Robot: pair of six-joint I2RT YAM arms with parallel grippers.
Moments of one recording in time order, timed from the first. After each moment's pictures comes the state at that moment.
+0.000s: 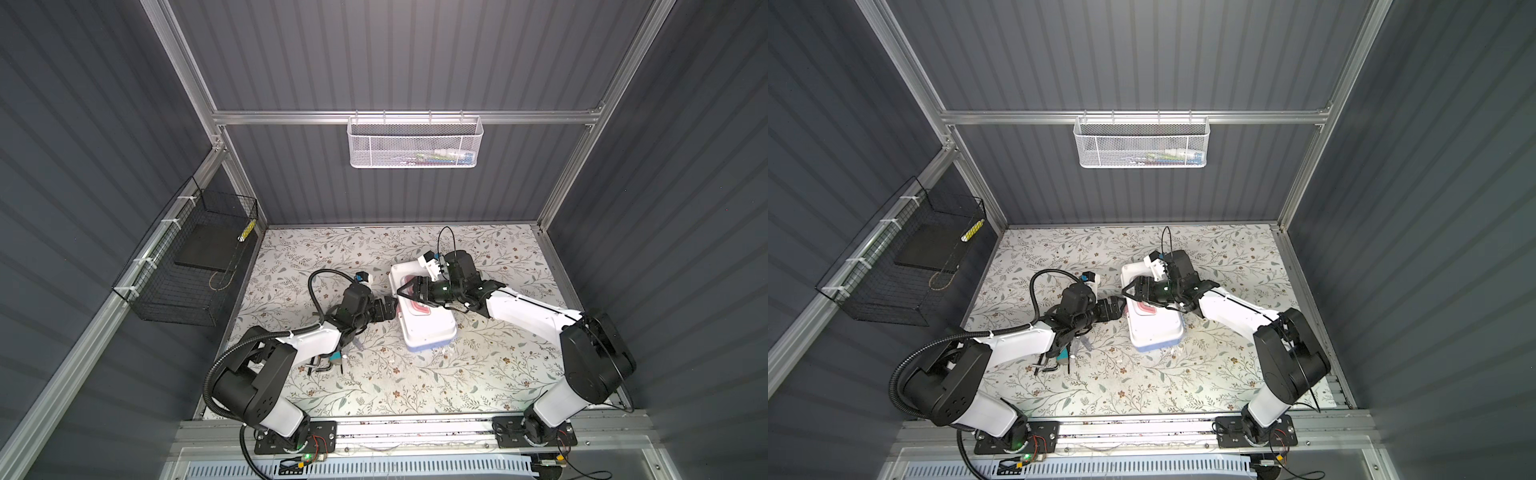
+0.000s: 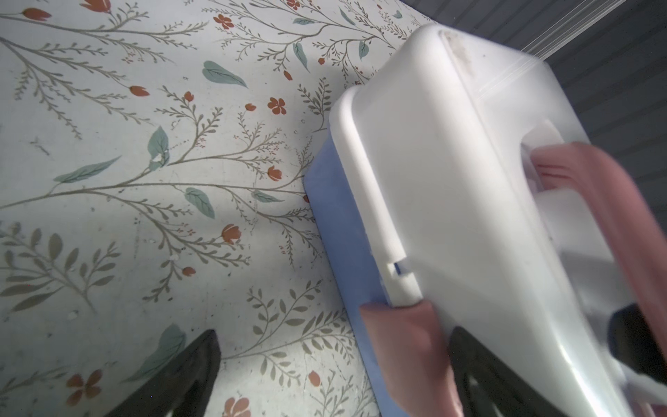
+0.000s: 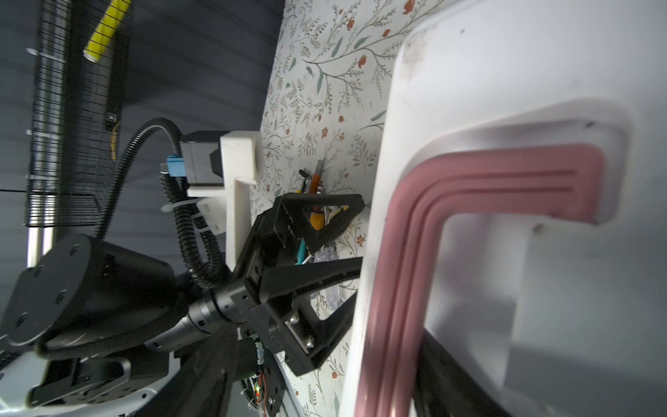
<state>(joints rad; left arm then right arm) -0.59 1.53 0.66 0.26 0.07 -0.58 0.57 1.61 1.00 0.02 -0.66 0.72</state>
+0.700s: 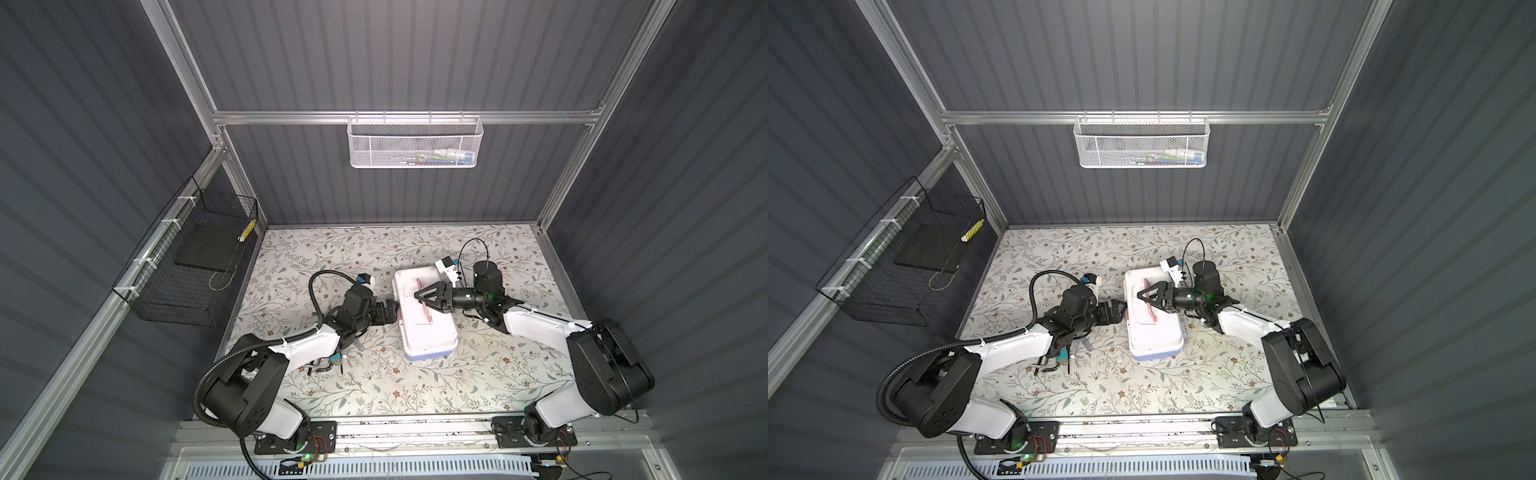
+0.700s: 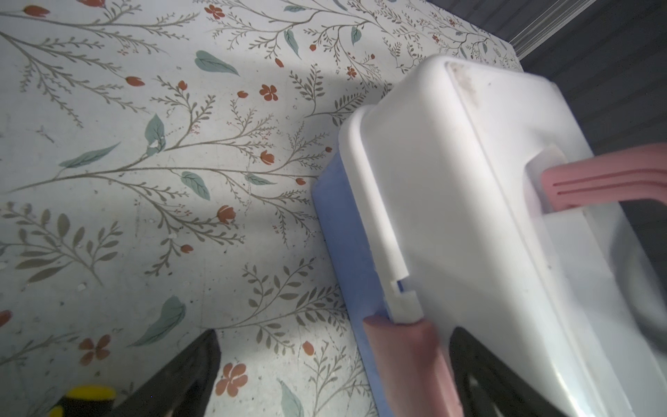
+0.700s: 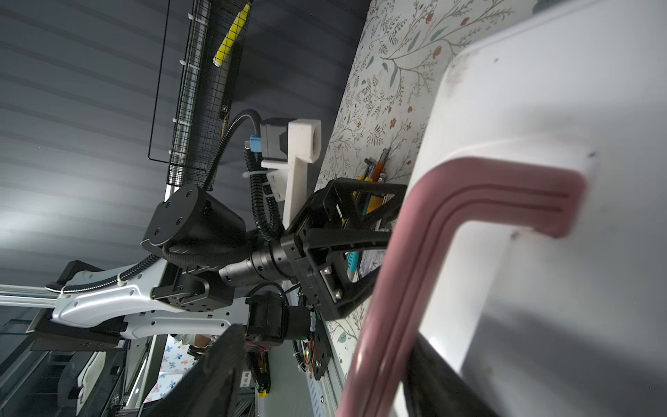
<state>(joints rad) -0.62 1.46 0.66 0.18 0.04 -0.55 0.41 1.52 0.74 0.42 -0.97 0.87</state>
